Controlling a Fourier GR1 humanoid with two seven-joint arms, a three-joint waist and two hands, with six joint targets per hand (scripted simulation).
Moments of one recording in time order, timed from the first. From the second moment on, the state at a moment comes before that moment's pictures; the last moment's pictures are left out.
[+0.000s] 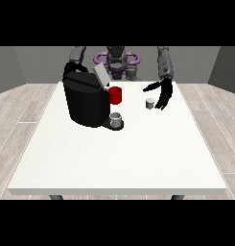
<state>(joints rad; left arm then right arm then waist) -0.49 0.33 0.08 -0.81 -0.30 -0.07 -0.11 -0.19 -0.03 -0.02 -1.44 0.01 -0.16 -0.03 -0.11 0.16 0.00</state>
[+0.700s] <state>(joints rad) -0.53 0.35 0.01 -0.69 -0.49 0.05 -0.17 -0.20 -0.04 -0.03 -1.40 0.02 -0.15 -0.03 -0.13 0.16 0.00</state>
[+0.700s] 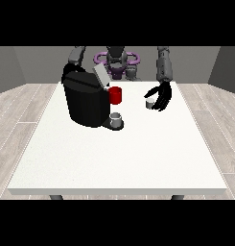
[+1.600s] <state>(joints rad) -0.62 0.37 0.02 -0.57 -0.62 0.17 -0.26 -0.21 -0.03 -0.05 -1.39 -0.02 -0.14 -0.06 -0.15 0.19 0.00</state>
